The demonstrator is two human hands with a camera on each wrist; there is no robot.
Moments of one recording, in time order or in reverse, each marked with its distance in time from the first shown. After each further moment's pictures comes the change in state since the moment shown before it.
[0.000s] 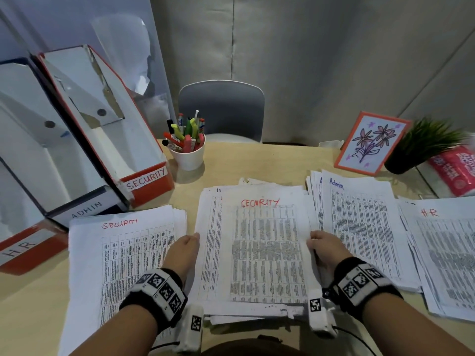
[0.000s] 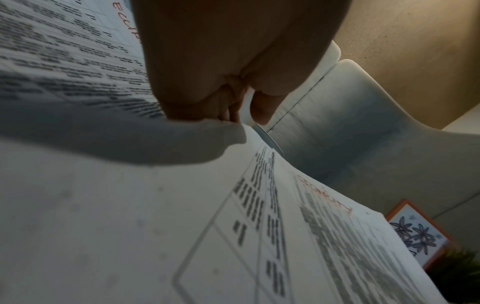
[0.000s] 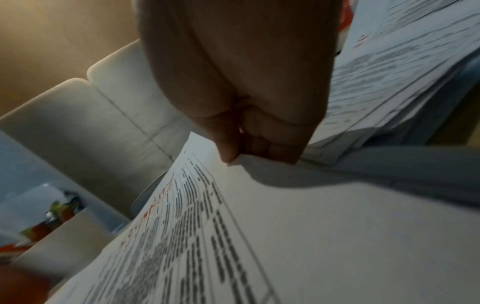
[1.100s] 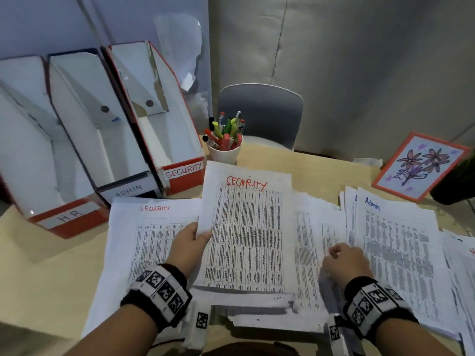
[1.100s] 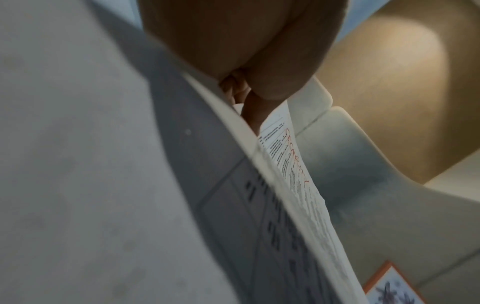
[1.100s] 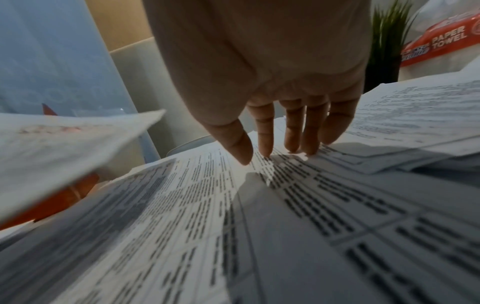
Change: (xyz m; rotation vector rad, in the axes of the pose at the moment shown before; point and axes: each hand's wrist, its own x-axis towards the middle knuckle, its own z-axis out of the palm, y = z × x) left_hand -0.031 -0.004 -0.037 -0.338 0.148 0.111; right_hand -0.016 -0.019 0.008 -0.715 0.155 -0.133
